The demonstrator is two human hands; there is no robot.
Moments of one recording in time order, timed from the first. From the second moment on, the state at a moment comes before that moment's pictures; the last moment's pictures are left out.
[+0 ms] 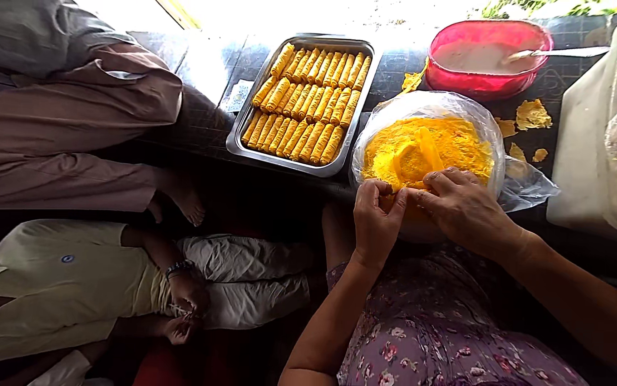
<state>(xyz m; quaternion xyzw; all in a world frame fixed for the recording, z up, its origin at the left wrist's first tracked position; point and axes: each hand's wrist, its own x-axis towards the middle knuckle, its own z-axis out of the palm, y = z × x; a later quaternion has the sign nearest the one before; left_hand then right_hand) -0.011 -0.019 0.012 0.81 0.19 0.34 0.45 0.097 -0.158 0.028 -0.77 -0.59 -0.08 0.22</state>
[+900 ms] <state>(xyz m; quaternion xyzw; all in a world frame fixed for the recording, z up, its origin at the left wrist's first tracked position) -0.027 0.026 -0.003 0.87 -0.10 0.33 0.35 0.111 -0.178 0.029 -0.77 -0.55 -0.06 0.33</state>
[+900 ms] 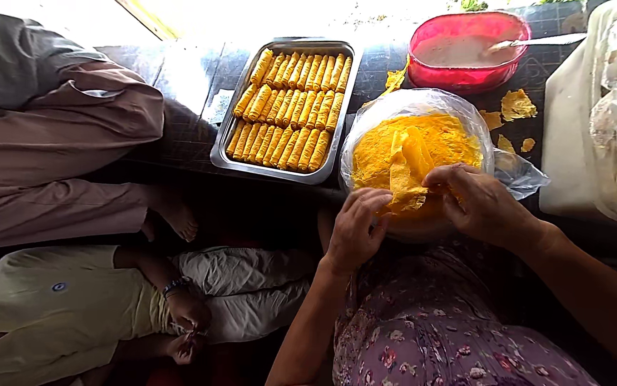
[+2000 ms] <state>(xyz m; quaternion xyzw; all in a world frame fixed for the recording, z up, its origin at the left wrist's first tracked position) 0.031 0.025 0.057 0.96 -0.04 0.12 0.25 0.127 -0.170 0.027 -0.78 -0.49 -0.07 0.38</state>
